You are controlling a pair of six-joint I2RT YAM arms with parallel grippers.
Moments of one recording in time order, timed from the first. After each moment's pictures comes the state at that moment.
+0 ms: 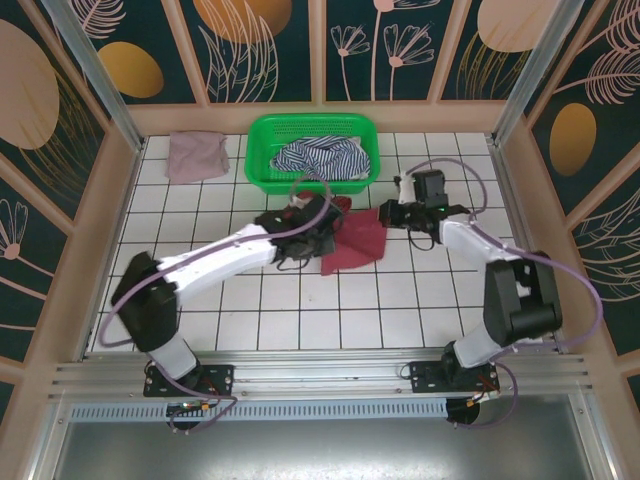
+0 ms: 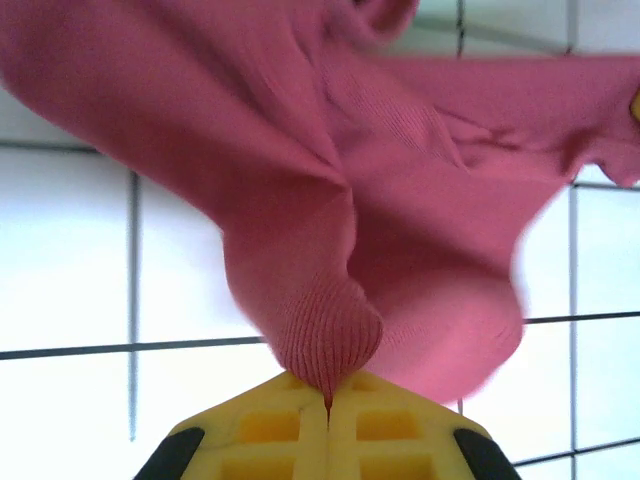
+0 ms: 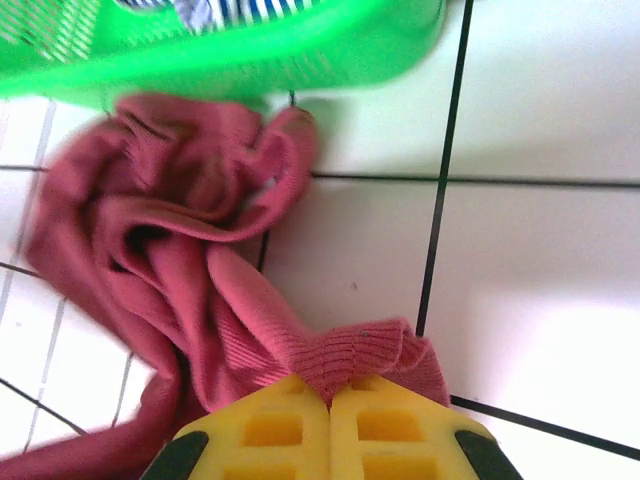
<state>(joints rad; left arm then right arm) -0.88 1.63 1.35 -0.71 -0.18 -0.94 0.25 1.49 0.96 -0.25 -0.38 0.30</state>
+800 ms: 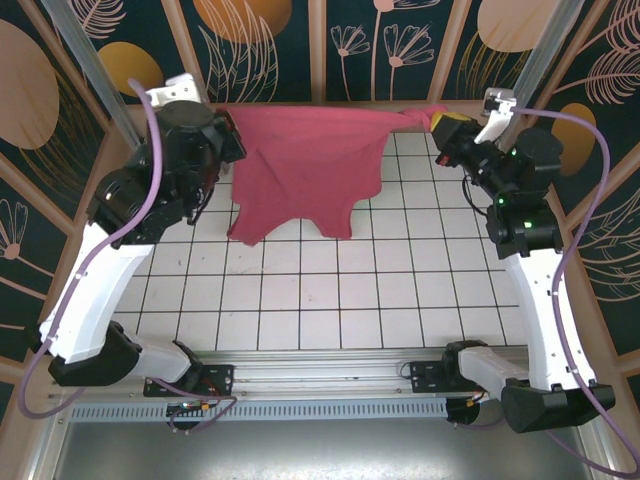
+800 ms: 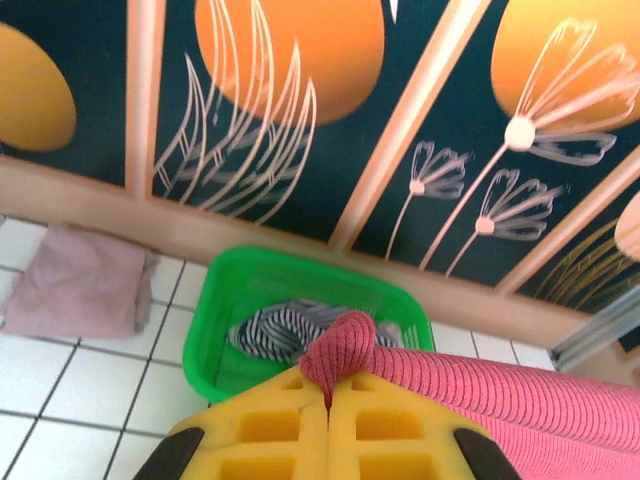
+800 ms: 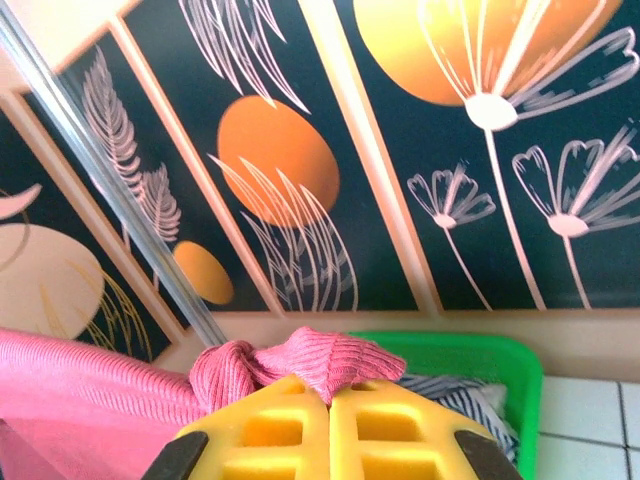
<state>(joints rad) -0.73 1.40 2.08 -0.99 -0.62 -0.59 0.12 1.07 1.35 -0.20 -0.42 0.40</state>
